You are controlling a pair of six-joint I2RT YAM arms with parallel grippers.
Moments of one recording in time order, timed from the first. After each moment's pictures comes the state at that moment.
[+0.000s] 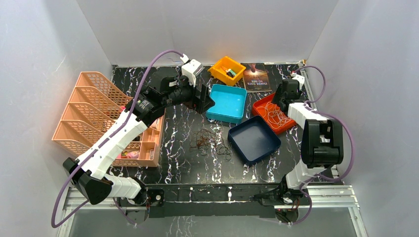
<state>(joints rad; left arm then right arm) -0.67 1.32 1.45 -0.53 0.27 -0.13 0.02 1.63 0.99 -0.04 0.27 0.33</state>
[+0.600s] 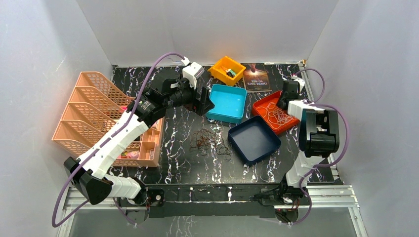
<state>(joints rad) -0.67 1.32 1.42 -0.53 0.27 -0.13 -0.01 1.80 1.04 0.01 0.27 0.32</state>
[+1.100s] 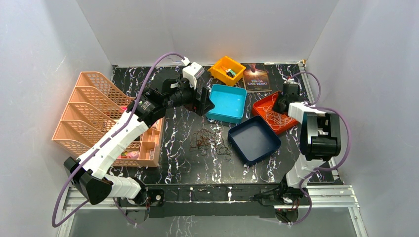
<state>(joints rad) -0.67 1.32 1.42 -0.53 0.27 -0.13 -0.02 1.77 1.00 -0.05 0.05 0.33</state>
